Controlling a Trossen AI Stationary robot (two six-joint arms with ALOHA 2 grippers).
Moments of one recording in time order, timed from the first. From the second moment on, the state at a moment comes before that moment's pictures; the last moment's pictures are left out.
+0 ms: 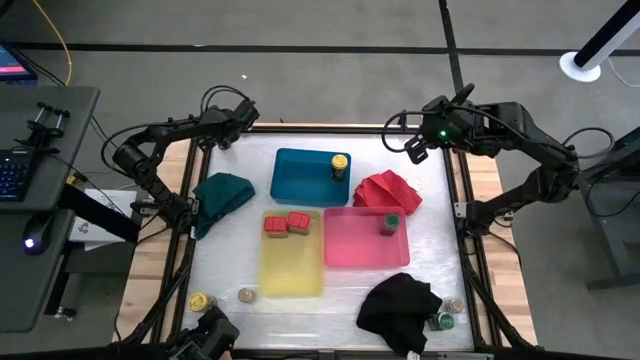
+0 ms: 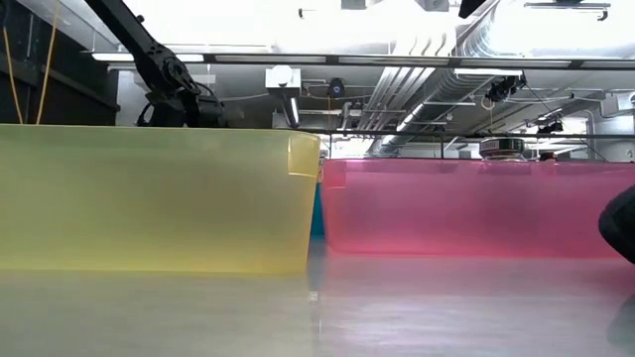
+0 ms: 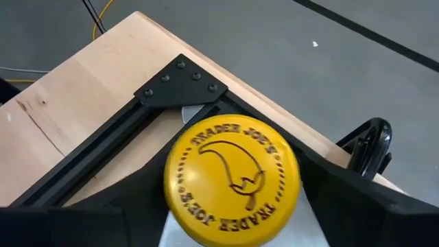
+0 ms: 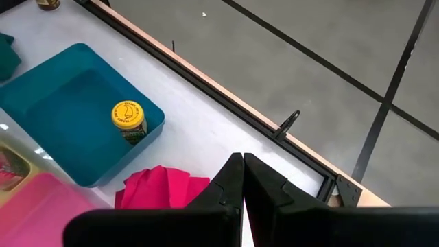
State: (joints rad) left arm 0.92 1.64 0.98 -0.69 -0.80 -1.26; right arm -0.17 1.34 1.87 -1.55 0.60 0.54
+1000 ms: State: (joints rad) left arm 0.64 1.36 0.99 0.00 -0.32 -0.64; right arm -0.17 1.34 1.87 -1.55 0.59 0.52
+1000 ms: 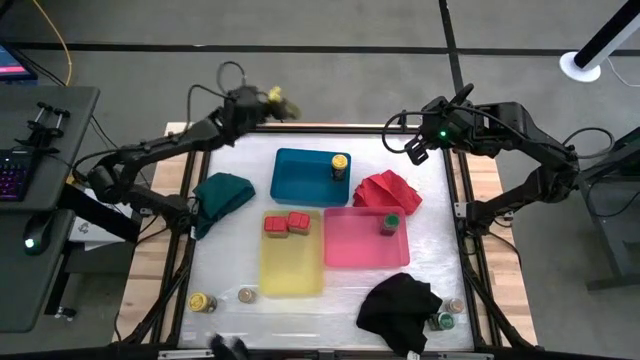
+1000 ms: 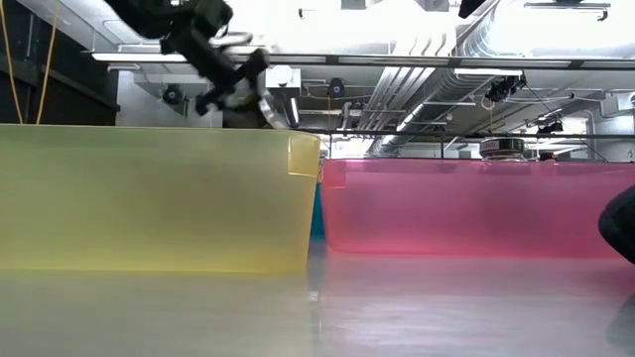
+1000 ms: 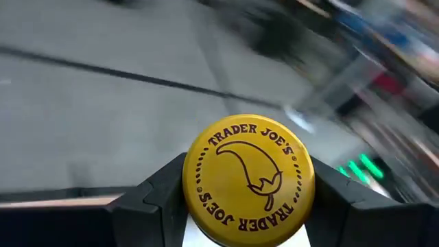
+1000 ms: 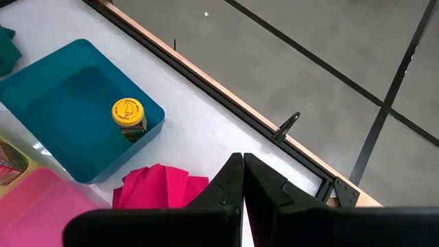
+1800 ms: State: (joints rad) left arm 0.28 1.67 1.11 -0.19 -0.12 0.10; right arm -0.17 1.34 1.87 -1.54 0.57 0.55
